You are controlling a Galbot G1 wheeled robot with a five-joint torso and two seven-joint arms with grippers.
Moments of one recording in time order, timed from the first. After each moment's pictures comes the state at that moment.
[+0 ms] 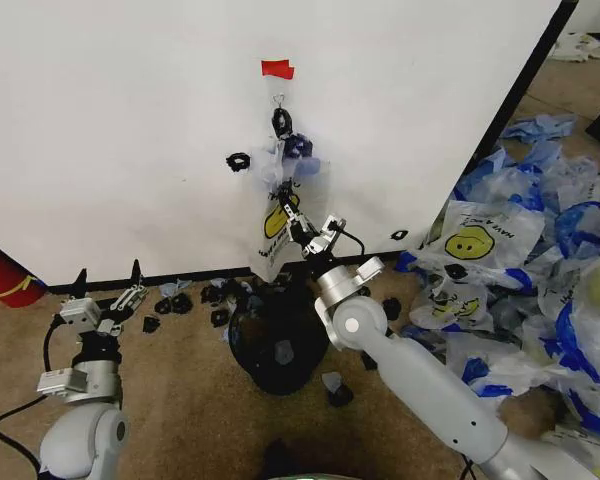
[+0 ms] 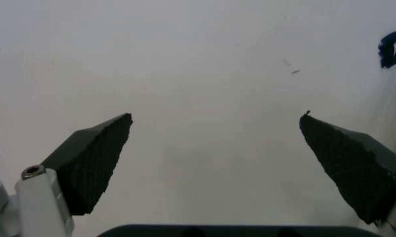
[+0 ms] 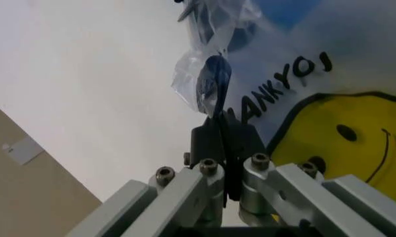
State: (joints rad) left arm 1.43 -1.37 -0.80 -2.00 -0.36 -0.23 0.00; right arm -0.66 1.22 -0.22 1.67 1.29 0.32 -0.11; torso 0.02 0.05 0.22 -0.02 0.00
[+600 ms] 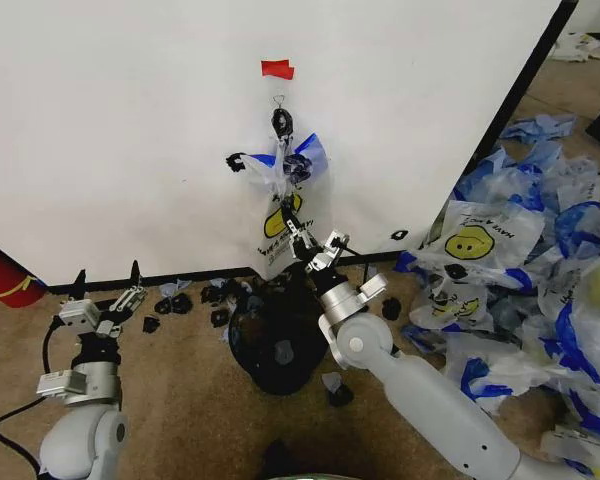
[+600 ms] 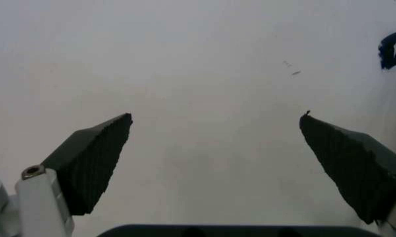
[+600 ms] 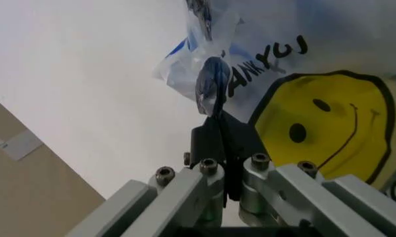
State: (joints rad) left arm 1.43 -1.37 -0.80 -2.00 -0.36 -0.24 0.00; right arm -0.74 1.19 -0.22 1.73 1.24 0.34 -0.11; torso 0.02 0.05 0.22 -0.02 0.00
